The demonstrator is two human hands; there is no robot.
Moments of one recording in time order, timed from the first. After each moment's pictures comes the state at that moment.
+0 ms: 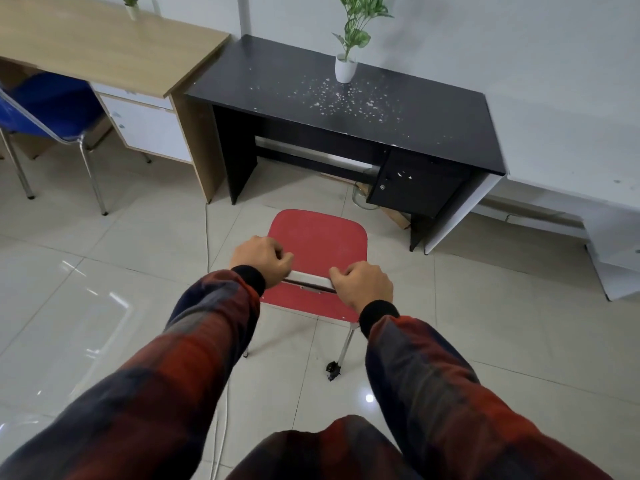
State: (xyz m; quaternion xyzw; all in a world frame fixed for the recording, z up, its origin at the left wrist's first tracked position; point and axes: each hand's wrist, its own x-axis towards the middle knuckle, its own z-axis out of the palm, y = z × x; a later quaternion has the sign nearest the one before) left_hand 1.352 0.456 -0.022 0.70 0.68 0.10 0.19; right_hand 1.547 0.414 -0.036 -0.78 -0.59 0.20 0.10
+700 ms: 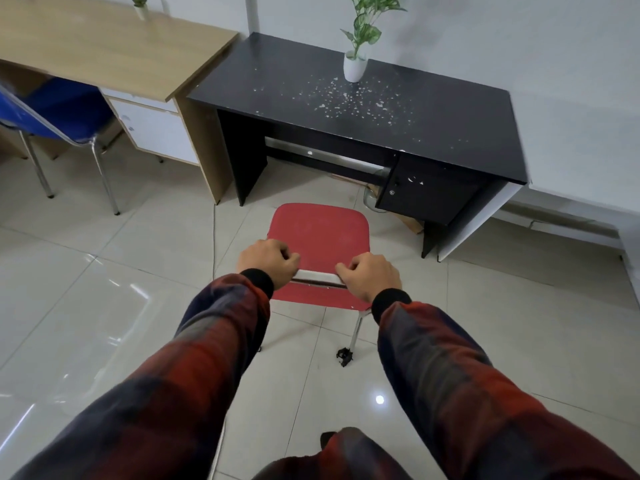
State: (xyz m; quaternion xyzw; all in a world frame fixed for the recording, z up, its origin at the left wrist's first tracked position) left_hand 1.400 0.505 -0.027 0.65 0.73 0.09 0.20; right_hand 1.603 0.492 -0.033 -0.73 -0.64 0.22 0.07
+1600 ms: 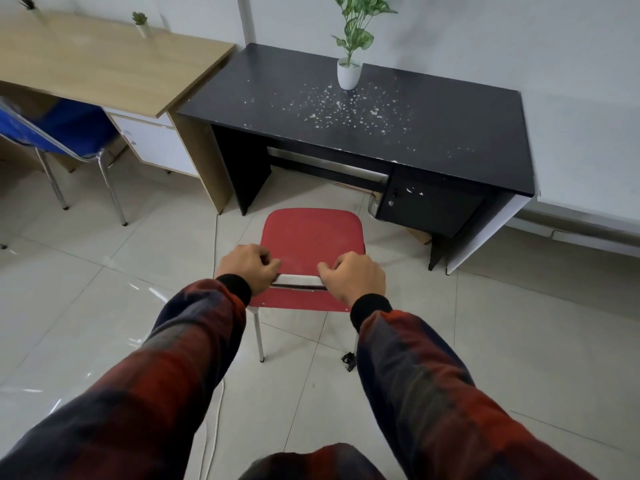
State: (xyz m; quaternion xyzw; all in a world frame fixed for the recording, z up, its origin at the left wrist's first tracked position) left_hand 1.447 0.554 -0.023 0.63 0.74 0.09 0.20; right_hand 1.646 0.552 -0.041 -0.73 -0.65 0.20 0.11
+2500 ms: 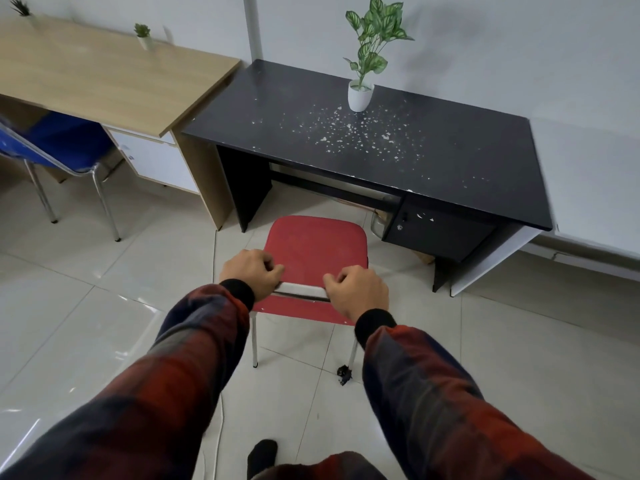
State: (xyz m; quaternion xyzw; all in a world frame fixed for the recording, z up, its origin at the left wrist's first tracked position) left_hand 1.397 0.638 -0.019 0.64 0.74 0.09 0.20; right_hand 1.599 0.621 -0.034 -0.72 -0.64 0.23 0.13
